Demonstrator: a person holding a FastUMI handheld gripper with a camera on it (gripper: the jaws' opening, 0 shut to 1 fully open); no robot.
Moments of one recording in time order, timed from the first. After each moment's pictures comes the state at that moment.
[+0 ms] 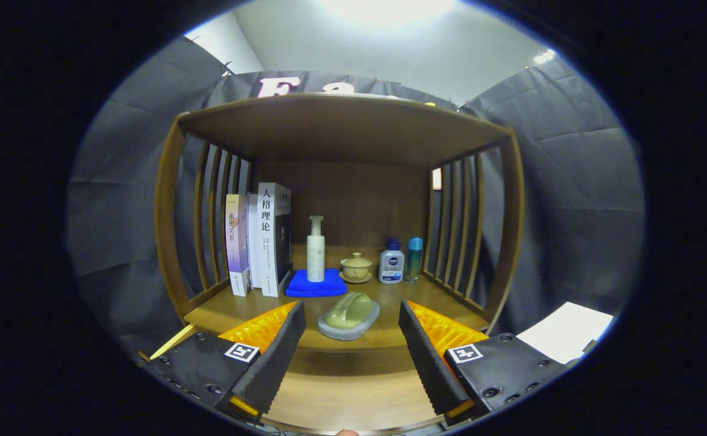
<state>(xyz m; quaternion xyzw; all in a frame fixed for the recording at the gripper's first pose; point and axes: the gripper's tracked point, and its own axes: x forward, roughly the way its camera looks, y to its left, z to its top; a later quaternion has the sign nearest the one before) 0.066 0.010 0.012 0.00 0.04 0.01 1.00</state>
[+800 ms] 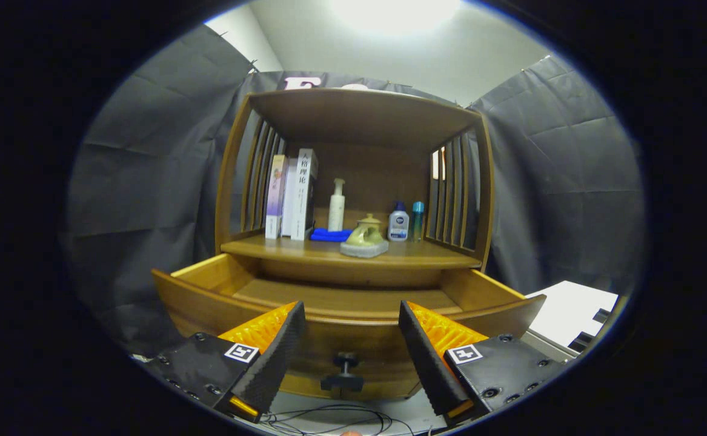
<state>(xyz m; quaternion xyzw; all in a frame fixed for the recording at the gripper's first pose) -0.048 0.033 -0.120 -0.03 0.06 0.05 1.00</state>
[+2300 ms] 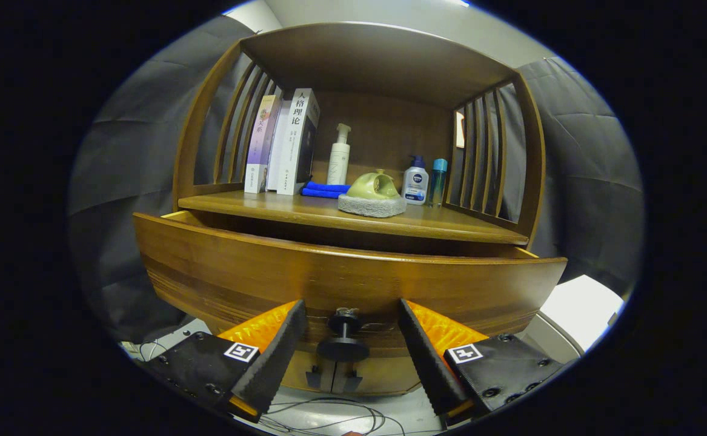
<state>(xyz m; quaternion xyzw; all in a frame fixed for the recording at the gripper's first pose) 0.070 0.037 -0.175 -0.05 0.13 0.06 0.99</state>
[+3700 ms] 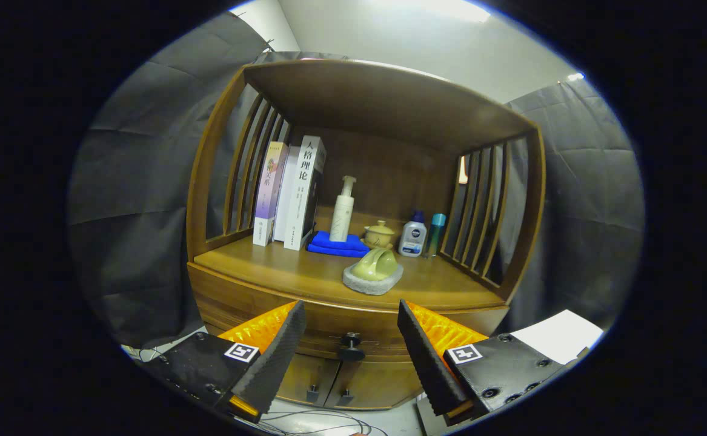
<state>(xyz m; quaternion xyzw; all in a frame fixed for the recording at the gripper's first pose) 0.040 0.046 -0.045 -0.08 0.08 0.04 0.99</state>
